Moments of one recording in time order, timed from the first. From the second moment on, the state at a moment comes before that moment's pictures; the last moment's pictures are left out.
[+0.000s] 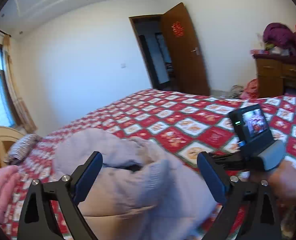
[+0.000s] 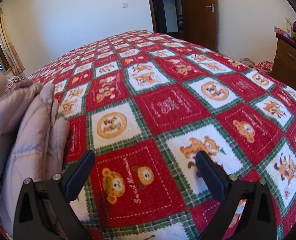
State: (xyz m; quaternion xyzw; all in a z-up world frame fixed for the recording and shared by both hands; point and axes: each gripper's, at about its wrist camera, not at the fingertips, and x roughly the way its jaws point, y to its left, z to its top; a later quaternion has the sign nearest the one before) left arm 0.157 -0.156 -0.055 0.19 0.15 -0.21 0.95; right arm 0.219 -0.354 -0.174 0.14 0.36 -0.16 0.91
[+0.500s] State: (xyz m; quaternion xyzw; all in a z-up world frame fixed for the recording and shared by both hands) left arm 0.370 0.040 -0.097 -0.07 0.32 0.06 0.94; right arm 0.268 -0.286 -0.061 0.12 0.33 -0.05 0.94
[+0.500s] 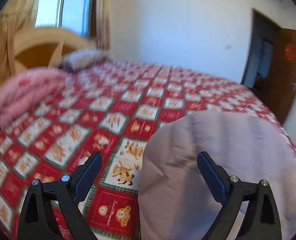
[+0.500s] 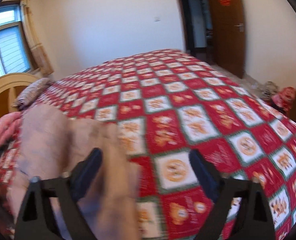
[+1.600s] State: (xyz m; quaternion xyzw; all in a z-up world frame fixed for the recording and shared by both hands) left arm 0.366 -0.099 -0.149 0.01 0.34 -0.08 0.94; right arm 0.332 -0.263 -0.144 0.10 0.37 -0.09 0.92
